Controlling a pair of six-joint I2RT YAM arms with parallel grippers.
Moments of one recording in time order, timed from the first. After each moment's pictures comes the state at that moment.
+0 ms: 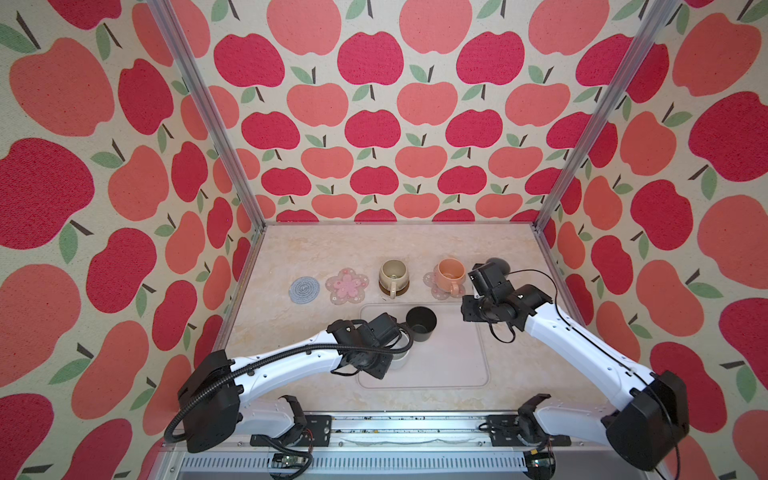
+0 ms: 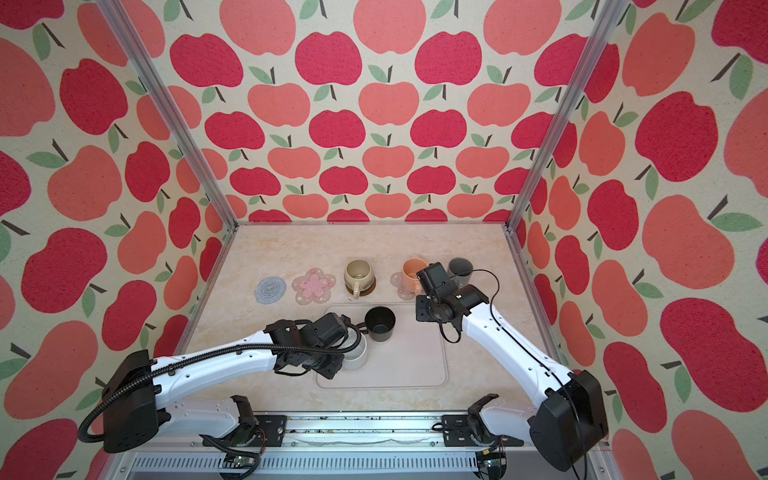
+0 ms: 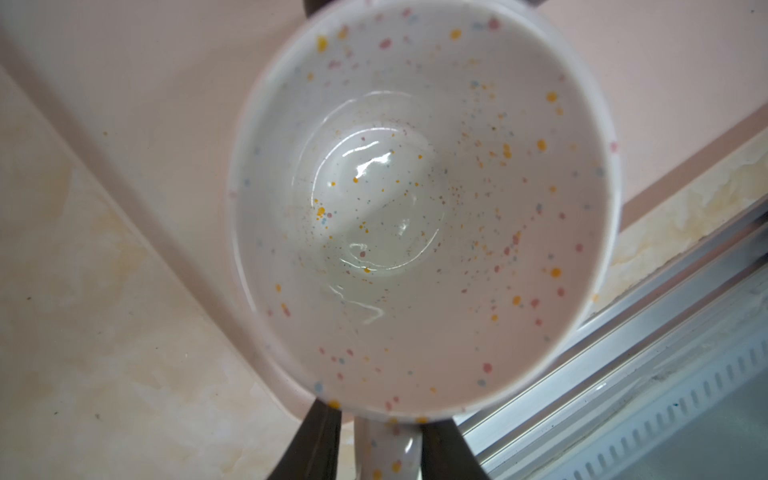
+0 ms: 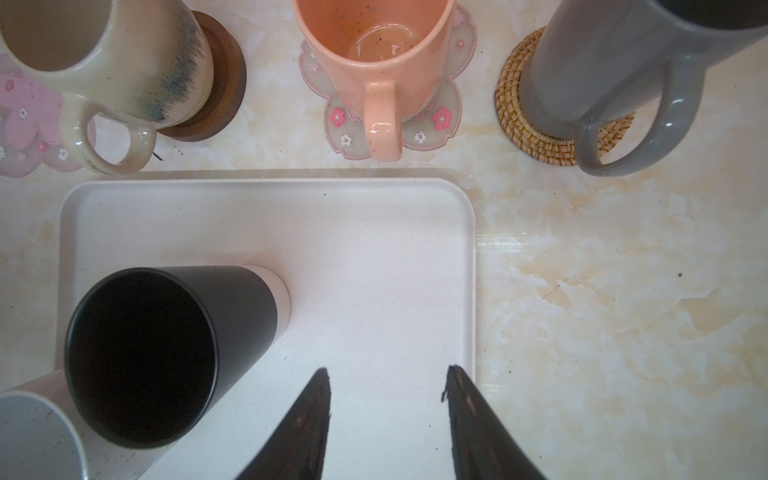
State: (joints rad) left arm -1.01 1.32 0.86 -0.82 0.00 -0.46; right arm 0.62 1.24 1.02 -0.86 0.13 0.47
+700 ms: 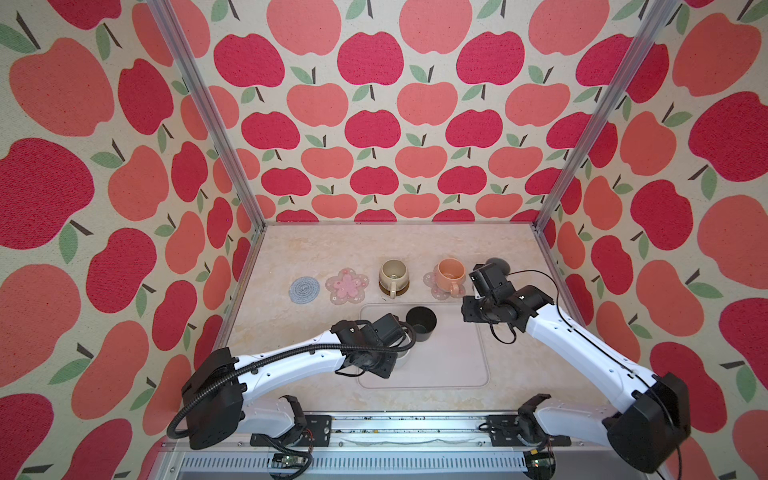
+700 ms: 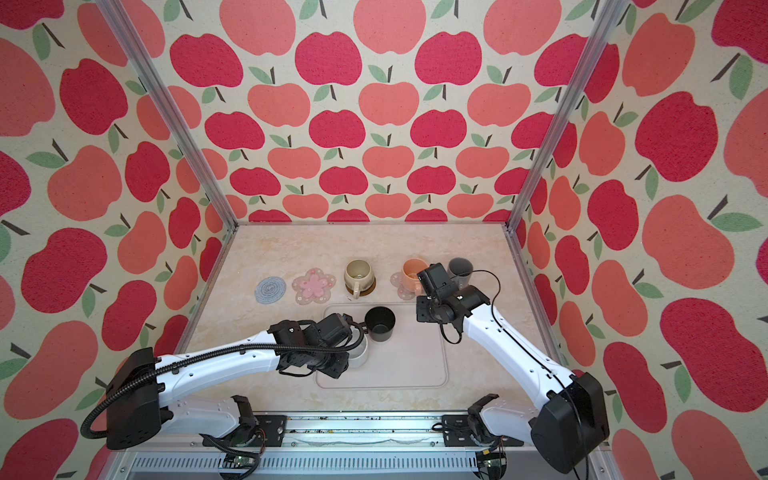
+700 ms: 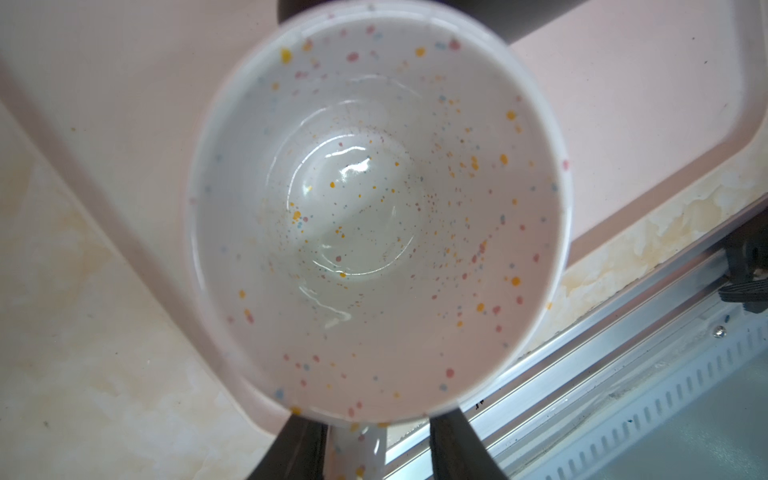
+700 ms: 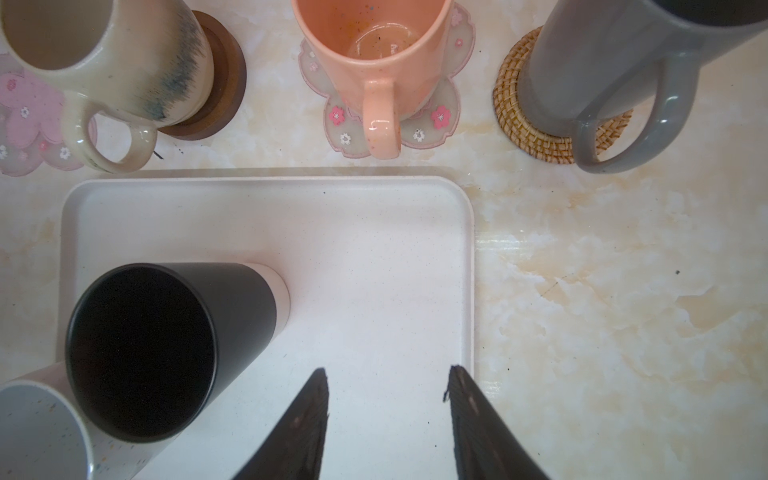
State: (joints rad) left arm -1.04 1.30 0.88 -0.80 0.03 -0.54; right arm 0.62 1.23 1.02 -0.86 0.13 0.47
